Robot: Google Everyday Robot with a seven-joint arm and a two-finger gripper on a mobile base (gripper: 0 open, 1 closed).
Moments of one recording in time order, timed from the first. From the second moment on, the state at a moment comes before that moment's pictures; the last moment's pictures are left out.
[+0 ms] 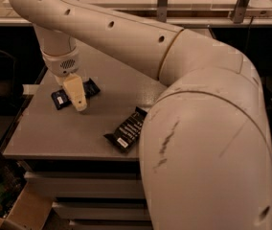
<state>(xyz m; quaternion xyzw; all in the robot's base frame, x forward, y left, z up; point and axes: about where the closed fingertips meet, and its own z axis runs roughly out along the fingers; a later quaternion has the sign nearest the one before) 0.585 0.186 0.821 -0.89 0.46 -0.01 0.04</state>
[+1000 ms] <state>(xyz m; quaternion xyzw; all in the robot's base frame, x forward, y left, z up) 0.608 0.189 0.841 -0.89 0.46 -0.03 0.06</state>
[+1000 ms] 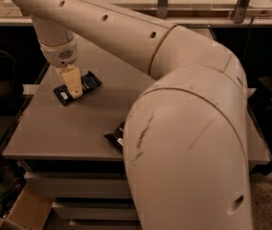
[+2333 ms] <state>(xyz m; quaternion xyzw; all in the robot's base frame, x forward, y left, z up) 0.654 0.186 0.906 -0.88 0.46 -0.08 0.11</state>
